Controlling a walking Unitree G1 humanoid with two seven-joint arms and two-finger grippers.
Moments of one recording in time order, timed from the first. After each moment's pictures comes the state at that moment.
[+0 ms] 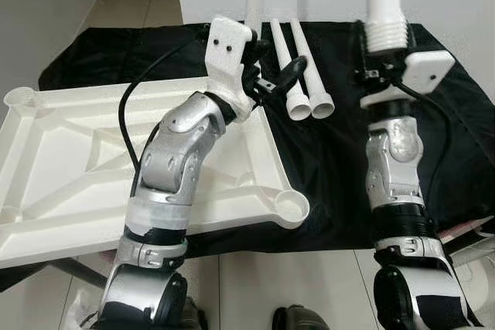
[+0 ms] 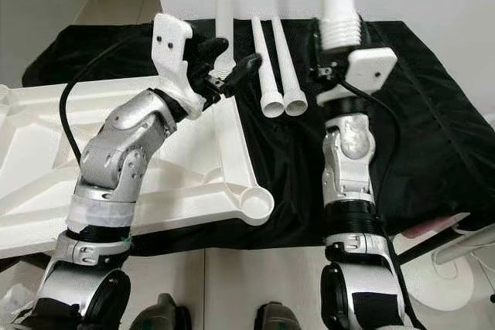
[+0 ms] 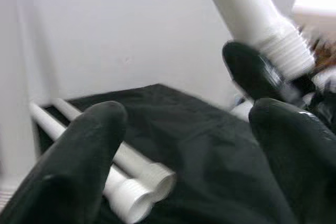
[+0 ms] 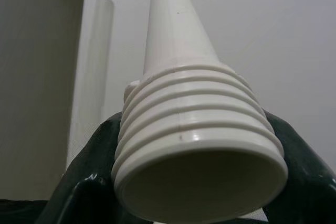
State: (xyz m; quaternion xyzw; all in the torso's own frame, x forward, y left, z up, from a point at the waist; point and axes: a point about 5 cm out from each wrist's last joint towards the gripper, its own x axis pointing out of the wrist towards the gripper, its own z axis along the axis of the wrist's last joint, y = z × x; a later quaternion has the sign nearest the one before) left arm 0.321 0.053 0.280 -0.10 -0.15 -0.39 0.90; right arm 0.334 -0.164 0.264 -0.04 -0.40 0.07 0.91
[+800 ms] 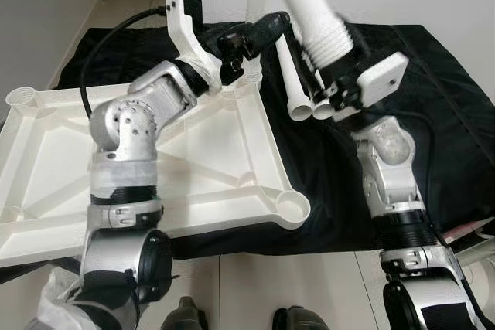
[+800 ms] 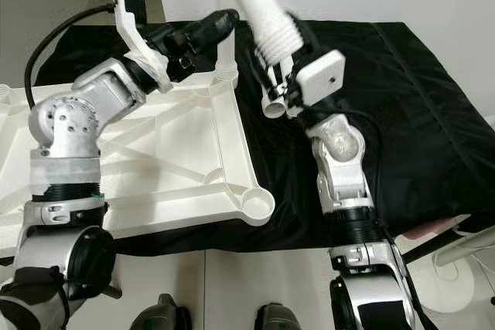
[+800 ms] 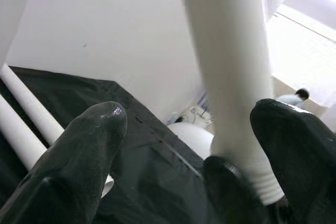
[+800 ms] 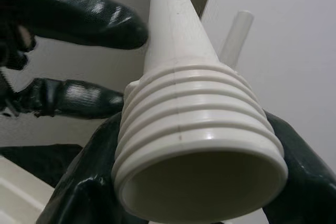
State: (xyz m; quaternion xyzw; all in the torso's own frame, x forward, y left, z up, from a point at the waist) left arm 0.335 0.085 0.303 -0.28 -0.06 -0.47 0.83; right arm 0.314 -0.128 0.259 -0.14 -0.39 0.25 0.87
